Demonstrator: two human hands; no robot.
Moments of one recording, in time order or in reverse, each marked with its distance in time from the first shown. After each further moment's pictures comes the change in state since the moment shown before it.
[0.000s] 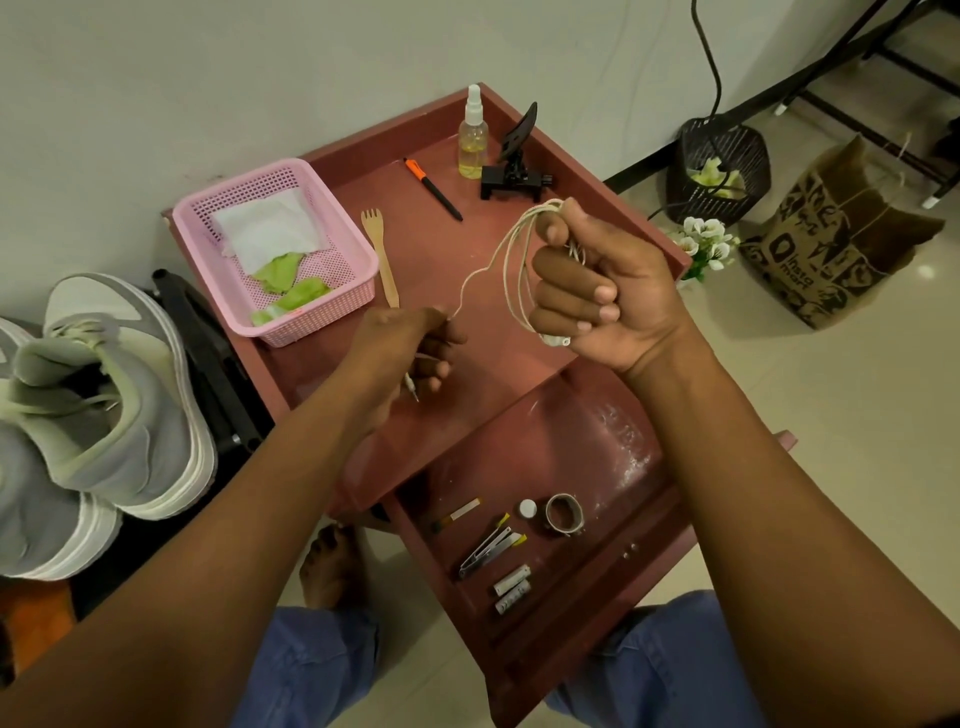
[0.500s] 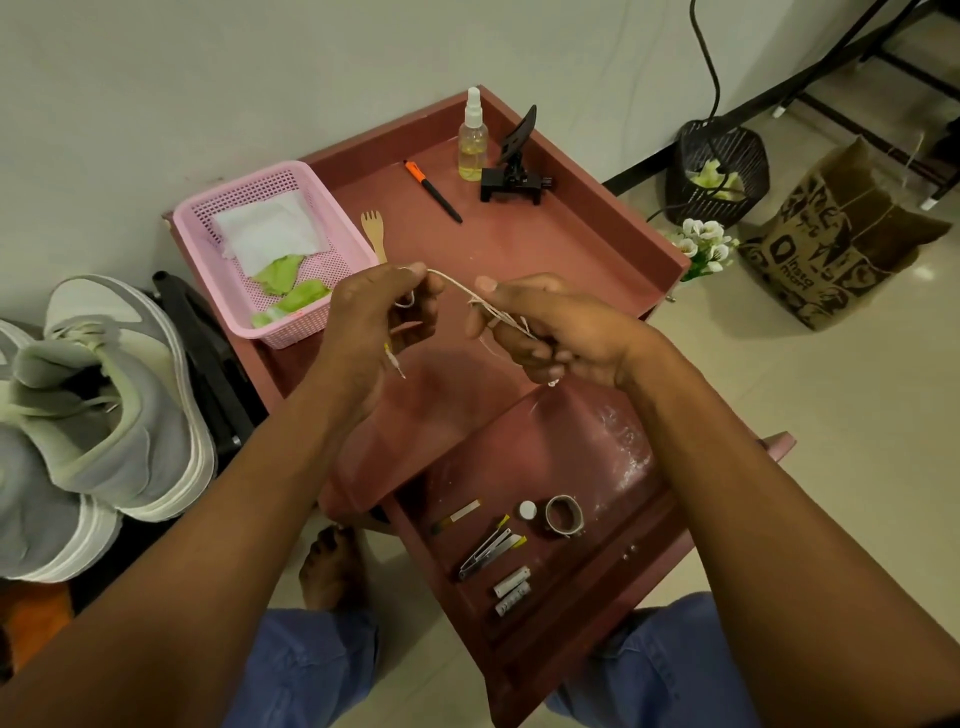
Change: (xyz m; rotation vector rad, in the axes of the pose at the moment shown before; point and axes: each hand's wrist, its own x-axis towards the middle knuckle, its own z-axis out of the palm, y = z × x) left_hand 0.000 0.010 -0.014 -0.159 -0.025 0.361; right_hand 0.007 0.021 -0.002 -0.740 0.297 0.249
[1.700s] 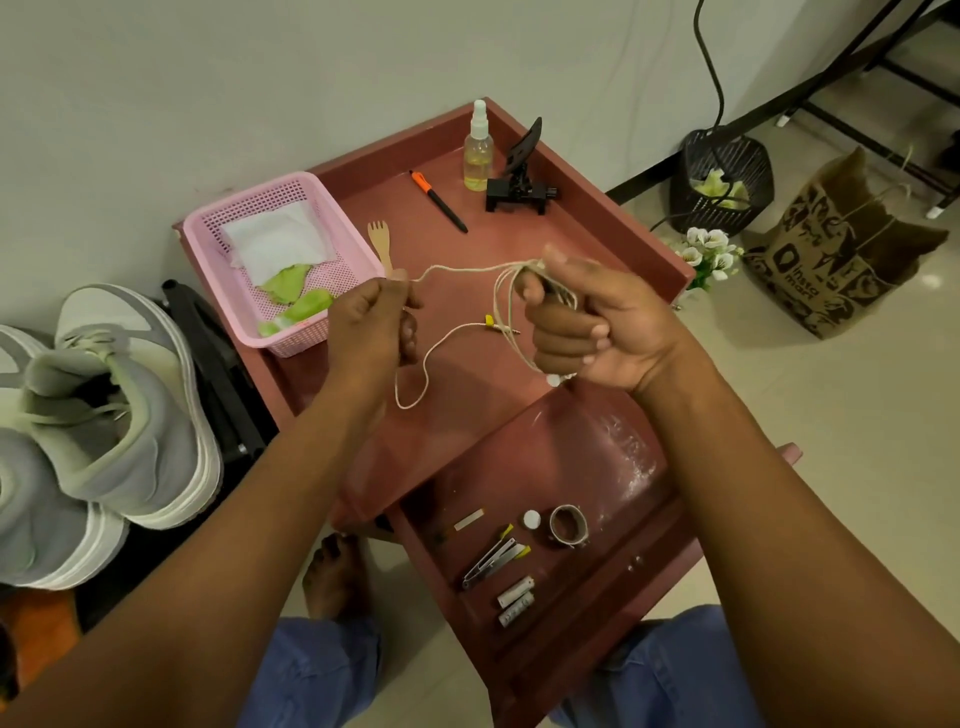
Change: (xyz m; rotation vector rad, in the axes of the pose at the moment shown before) left_hand 0.006 -0.011 0.000 0.142 0.257 0.001; right_hand -0.008 -0.005 -0.017 0.557 -0.324 -0.134
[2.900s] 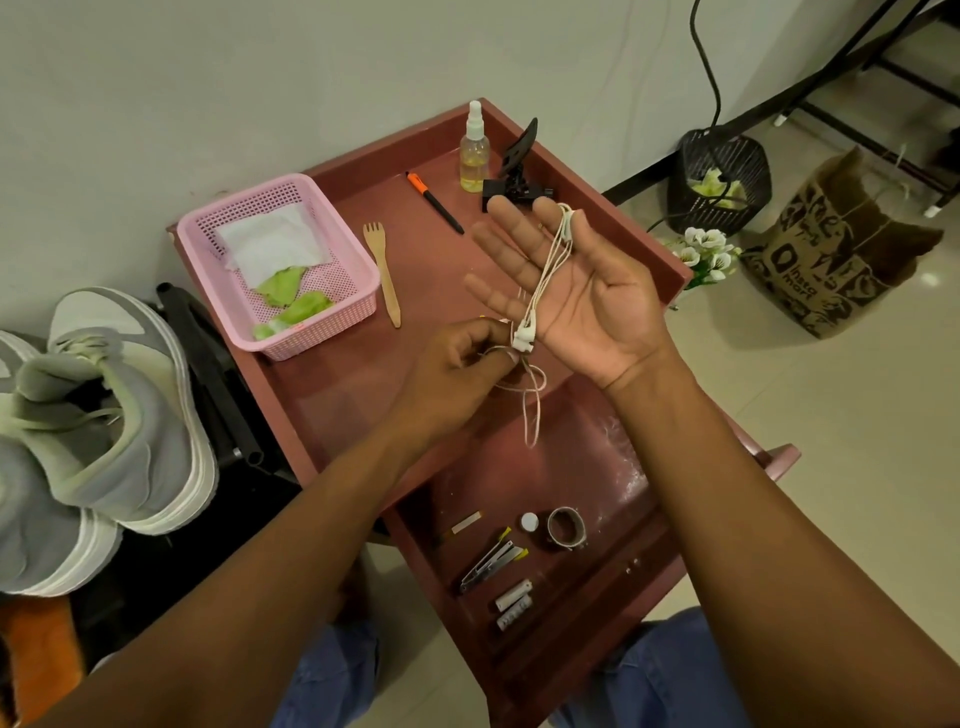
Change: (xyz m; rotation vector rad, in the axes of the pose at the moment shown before) left_hand -0.031 -0.015 0.043 0.149 -0.470 0.104; right_hand 0.018 0.012 -0.003 0.365 0.219 -0.345
